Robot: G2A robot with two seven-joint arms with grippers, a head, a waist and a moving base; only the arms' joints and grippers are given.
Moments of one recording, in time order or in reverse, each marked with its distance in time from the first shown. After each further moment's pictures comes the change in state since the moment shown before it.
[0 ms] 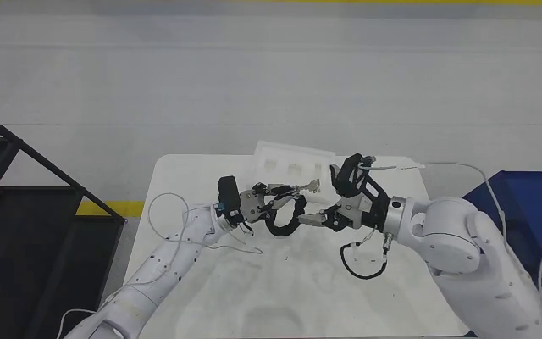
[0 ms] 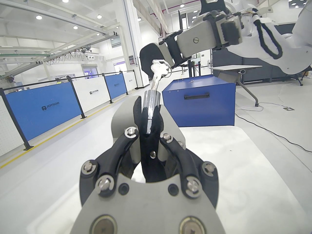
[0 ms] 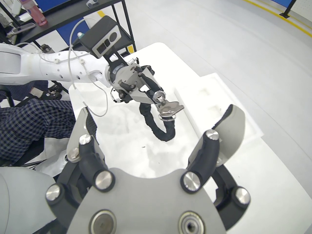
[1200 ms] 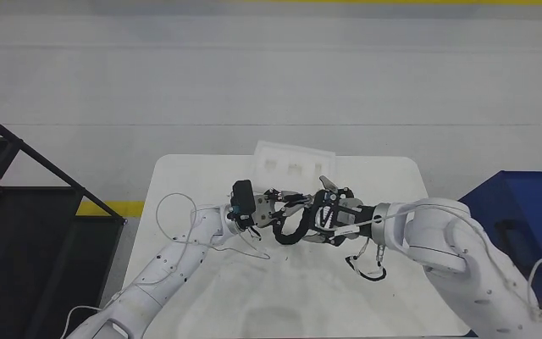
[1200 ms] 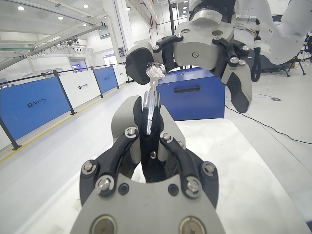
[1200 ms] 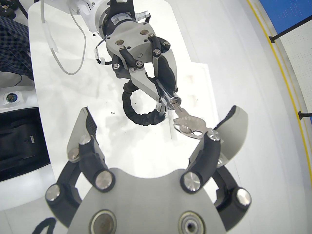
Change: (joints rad) left arm -0.017 -0.019 0.039 -0.013 0.032 -0.021 -0.058; right arm 0.076 0.018 -0.097 -0.025 -0.353 -0.223 0.135
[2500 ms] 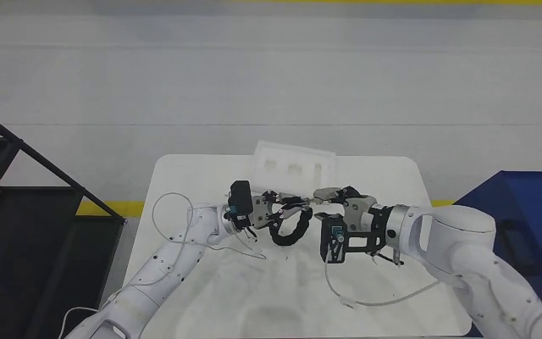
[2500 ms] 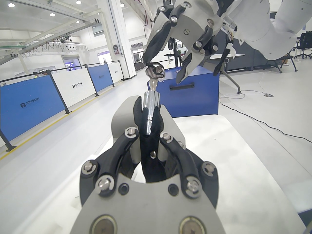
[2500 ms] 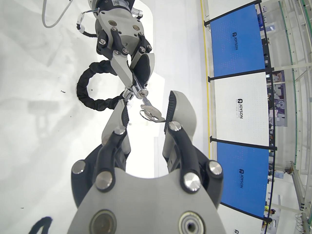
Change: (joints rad) left arm 0.008 0.012 -0.024 -0.014 0.029 -0.054 0.002; right arm -0.075 0.036 0.086 -0.102 -0.636 -0.275 -0.466
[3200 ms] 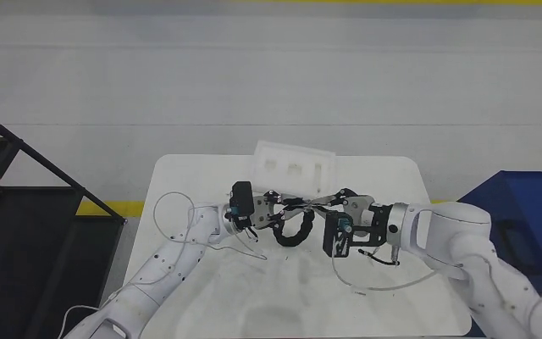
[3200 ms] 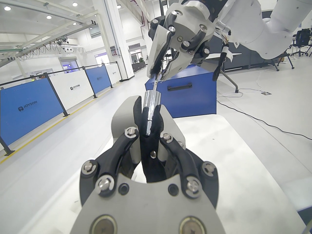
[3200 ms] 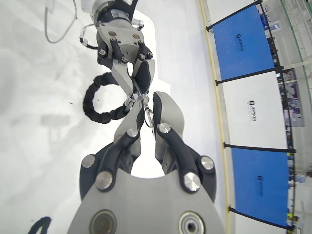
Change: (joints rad) left arm -0.009 0.000 0.009 -0.004 0.016 -0.002 0.011; right arm -0.001 -0.003 0.015 0.090 0.192 0.015 -0.038
